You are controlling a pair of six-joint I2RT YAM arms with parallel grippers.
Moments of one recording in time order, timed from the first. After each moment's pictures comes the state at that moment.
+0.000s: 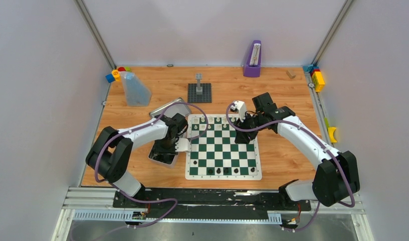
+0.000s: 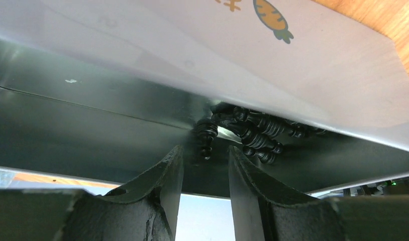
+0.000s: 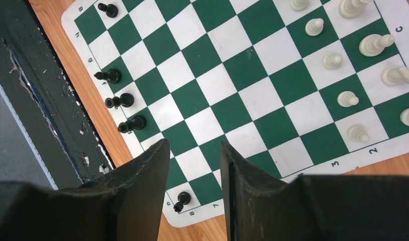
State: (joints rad) left arm -0.60 1.58 0.91 -0.96 -0.21 0.89; right arm 0.42 1.35 1.03 -0.74 -0.58 -0.41
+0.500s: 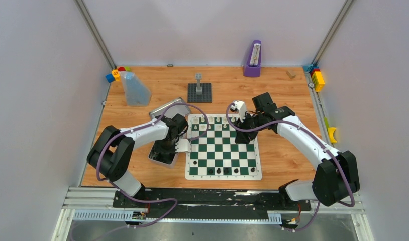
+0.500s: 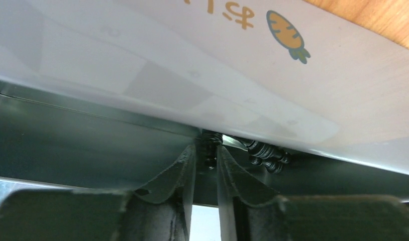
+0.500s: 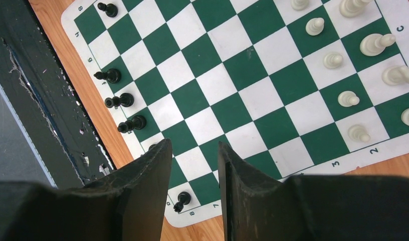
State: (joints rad) left arm -0.60 1.60 0.89 -0.91 -0.23 0.90; right arm 0.42 1.36 1.03 -0.74 -0.58 -0.41
